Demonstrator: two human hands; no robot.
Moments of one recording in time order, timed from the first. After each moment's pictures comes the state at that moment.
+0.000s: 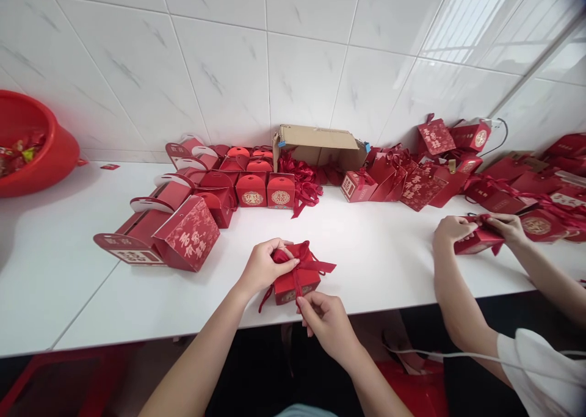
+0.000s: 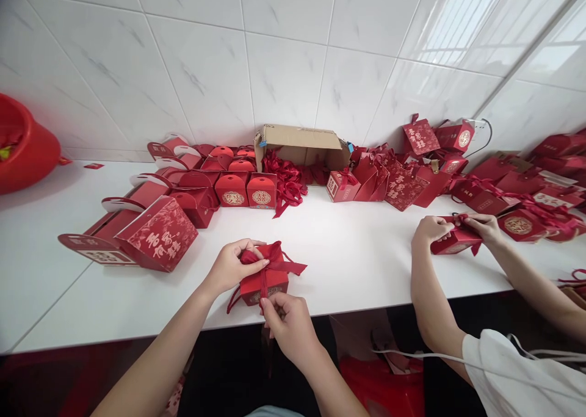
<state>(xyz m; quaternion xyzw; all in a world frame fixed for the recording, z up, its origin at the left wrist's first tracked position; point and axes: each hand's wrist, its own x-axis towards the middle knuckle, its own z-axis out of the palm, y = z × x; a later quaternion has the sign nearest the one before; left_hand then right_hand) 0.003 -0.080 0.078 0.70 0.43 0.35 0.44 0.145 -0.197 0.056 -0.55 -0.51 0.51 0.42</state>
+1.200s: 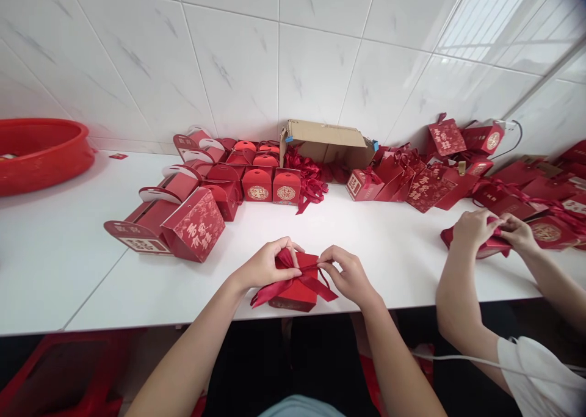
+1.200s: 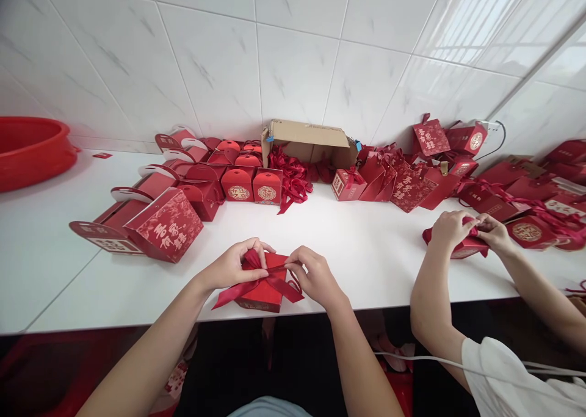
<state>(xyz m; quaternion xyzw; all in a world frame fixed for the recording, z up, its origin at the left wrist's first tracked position) -0.013 -0.079 0.084 0.77 0.30 0.26 0.50 0.202 -0.141 0.066 -0.46 -0.75 0.23 0.43</state>
